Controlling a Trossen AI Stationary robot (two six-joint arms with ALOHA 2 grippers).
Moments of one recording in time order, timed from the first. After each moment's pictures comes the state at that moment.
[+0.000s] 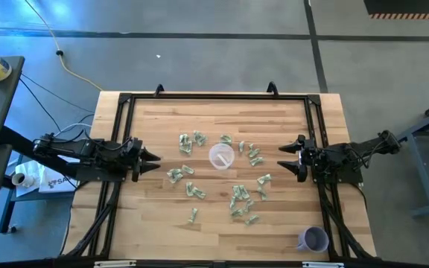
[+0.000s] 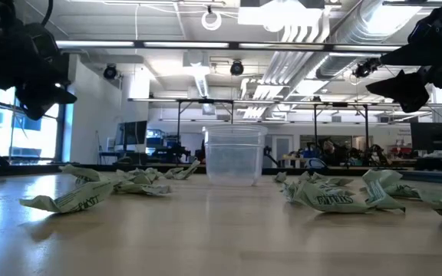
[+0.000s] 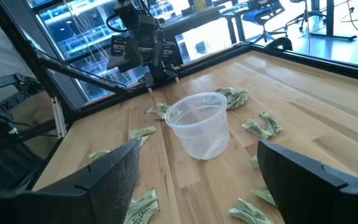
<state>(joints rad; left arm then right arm) -0.20 0.03 0.15 -0.47 -0.20 -0.58 0.32 0.02 0.08 -0.20 0.45 0.42</state>
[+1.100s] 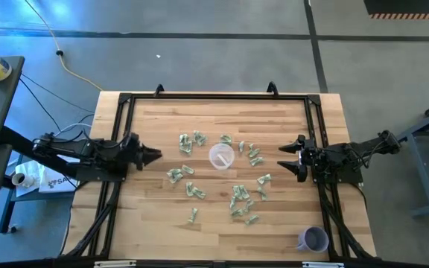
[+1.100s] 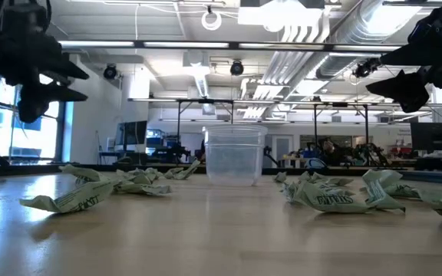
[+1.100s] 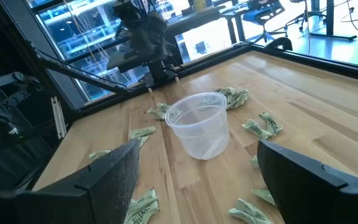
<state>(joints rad) -0.20 0.05 0.15 -0.39 -0.41 -0.95 0.32 0.02 0.08 -0.20 0.45 0.42</state>
